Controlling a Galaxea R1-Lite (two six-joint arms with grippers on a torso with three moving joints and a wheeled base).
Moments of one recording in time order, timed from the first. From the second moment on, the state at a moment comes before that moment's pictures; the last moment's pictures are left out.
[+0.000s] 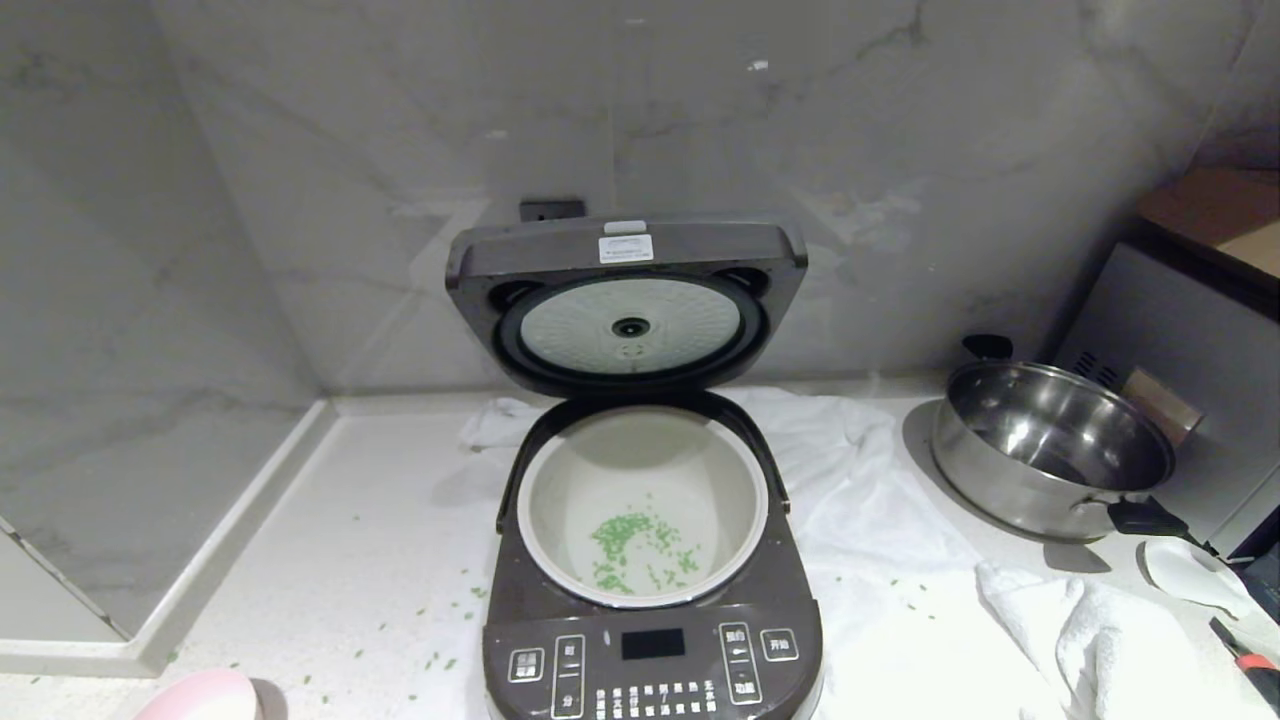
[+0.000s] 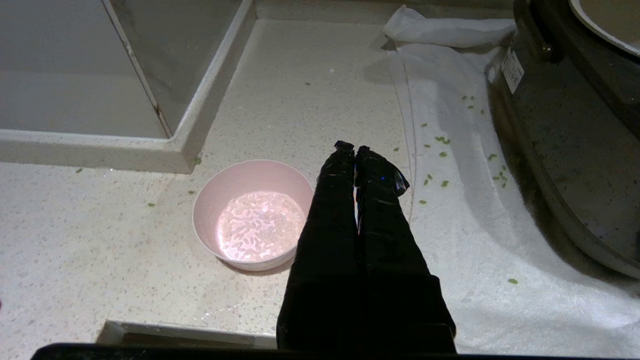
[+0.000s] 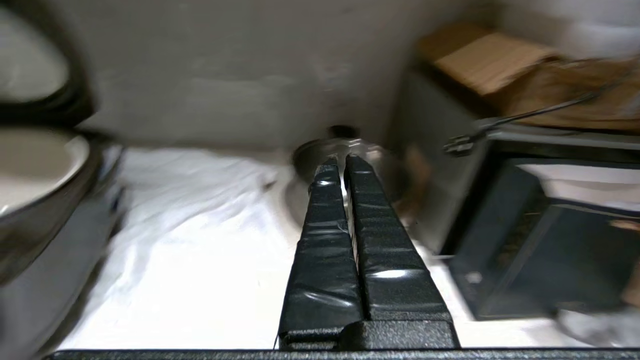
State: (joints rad) left arm 0.00 0.00 -0.10 0.24 0.03 -0.01; right arm 0.00 0.11 -0.53 0.26 -0.08 -0.17
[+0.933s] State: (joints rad) left arm 0.00 0.00 -0.10 0.24 0.03 -0.01; right arm 0.00 0.00 -0.04 0.07 0.04 -0.09
